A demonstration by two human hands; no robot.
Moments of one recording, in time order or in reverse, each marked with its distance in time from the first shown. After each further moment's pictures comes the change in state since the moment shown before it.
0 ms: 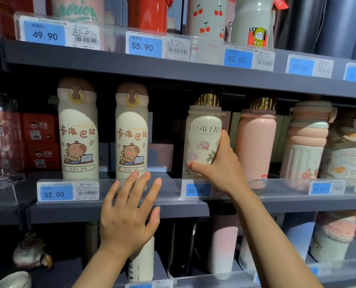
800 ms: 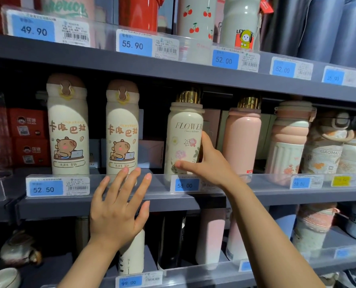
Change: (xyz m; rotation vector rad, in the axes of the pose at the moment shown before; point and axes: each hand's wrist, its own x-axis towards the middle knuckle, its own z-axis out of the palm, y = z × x) left_hand 0.001 0.000 -0.001 -0.015 0.005 0.003; right_hand -0.004 -0.007 -0.017 0.033 -0.277 -0.027
